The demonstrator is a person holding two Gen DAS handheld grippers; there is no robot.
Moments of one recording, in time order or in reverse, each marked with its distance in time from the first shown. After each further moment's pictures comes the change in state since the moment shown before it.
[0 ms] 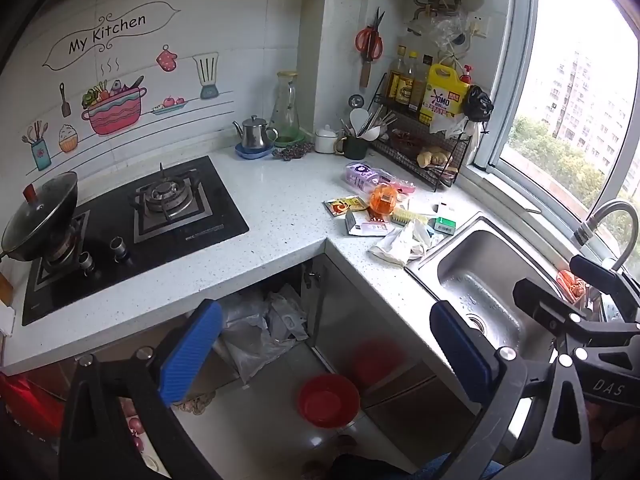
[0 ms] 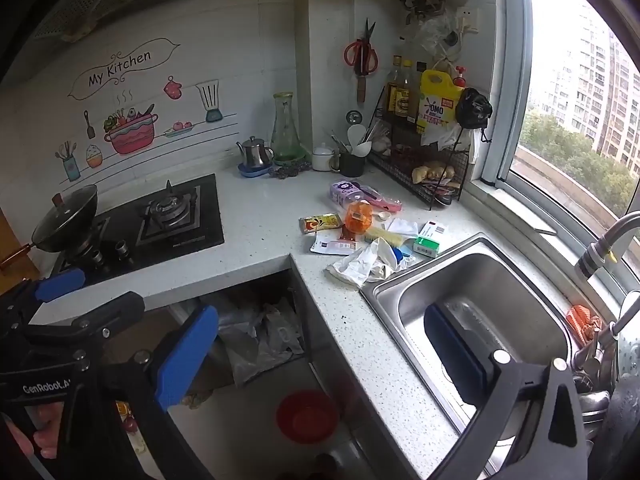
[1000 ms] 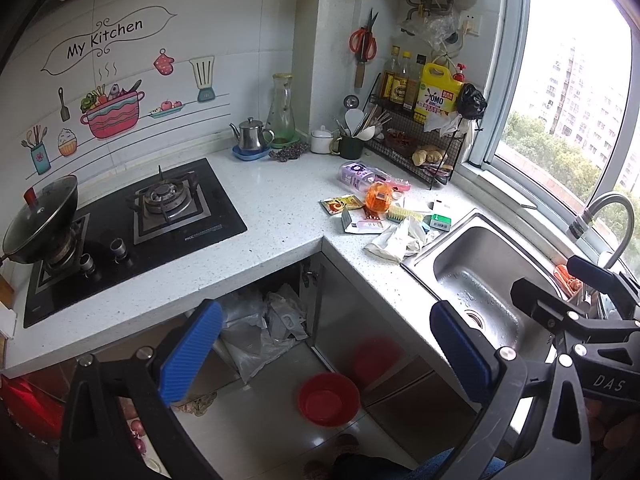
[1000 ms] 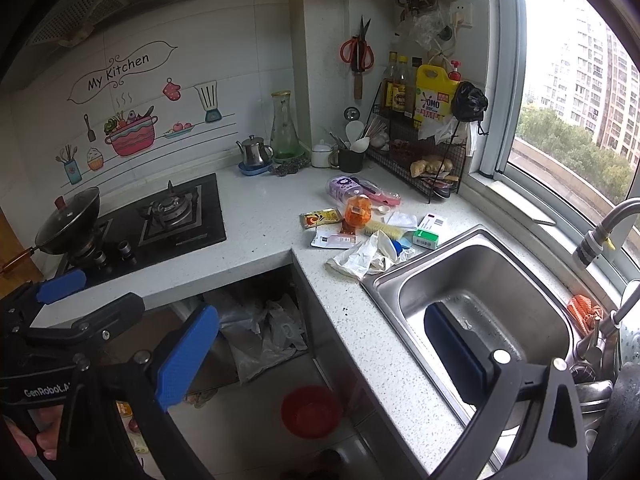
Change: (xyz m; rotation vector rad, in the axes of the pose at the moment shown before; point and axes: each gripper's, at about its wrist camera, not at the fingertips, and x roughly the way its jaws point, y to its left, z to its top) left arm -0.006 -0.007 -0.004 0.016 -0.003 0.002; right arm -0.006 0.000 -0.006 0.027 0.008 0.005
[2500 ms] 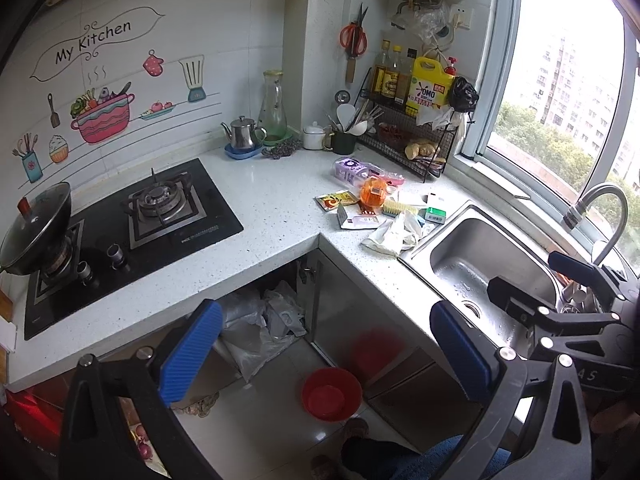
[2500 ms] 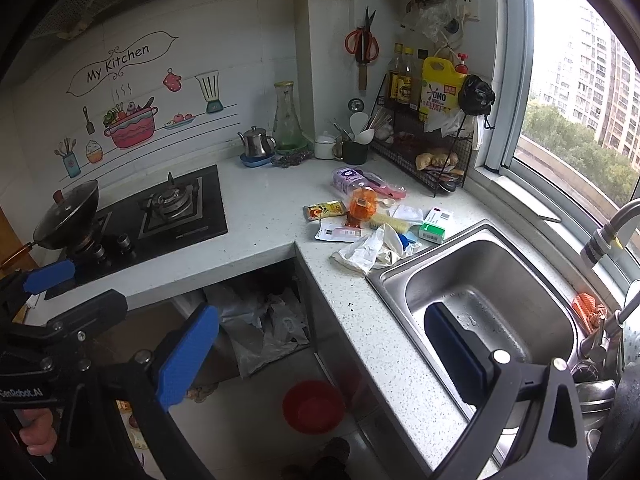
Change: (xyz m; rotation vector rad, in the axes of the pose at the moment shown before) left arm 0.001 0.005 0.007 0.034 0.030 -0.033; right arm 0.013 0.003 0.002 -0.004 0.031 0.005
